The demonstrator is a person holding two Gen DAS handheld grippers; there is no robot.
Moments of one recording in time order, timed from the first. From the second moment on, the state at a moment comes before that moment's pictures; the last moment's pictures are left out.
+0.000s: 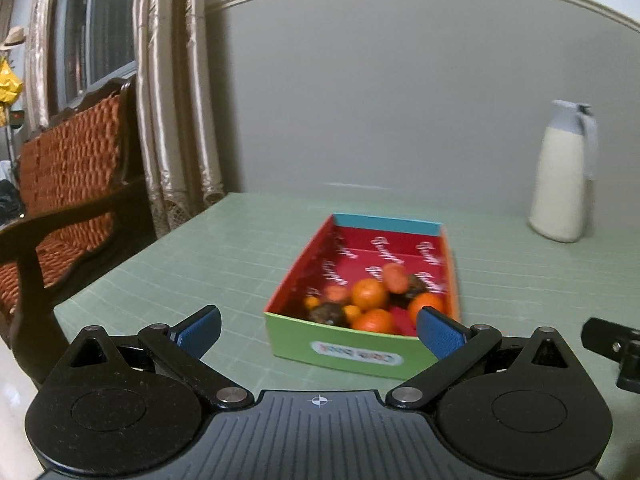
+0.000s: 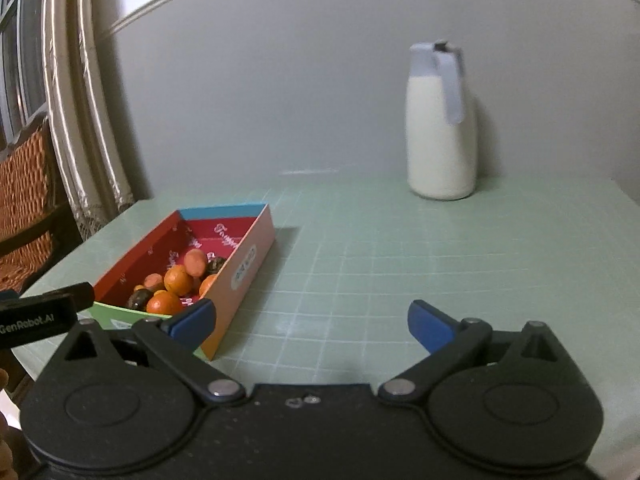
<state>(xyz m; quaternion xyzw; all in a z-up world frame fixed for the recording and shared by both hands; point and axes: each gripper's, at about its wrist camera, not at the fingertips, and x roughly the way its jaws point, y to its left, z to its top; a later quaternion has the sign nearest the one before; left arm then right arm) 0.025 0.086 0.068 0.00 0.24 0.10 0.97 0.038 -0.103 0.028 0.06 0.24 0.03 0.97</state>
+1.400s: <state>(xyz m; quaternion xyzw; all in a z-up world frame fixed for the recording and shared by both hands) -0.014 0.081 0.096 0.01 0.24 0.05 0.97 -0.006 -0.083 0.055 0.02 0.21 0.04 0.98</state>
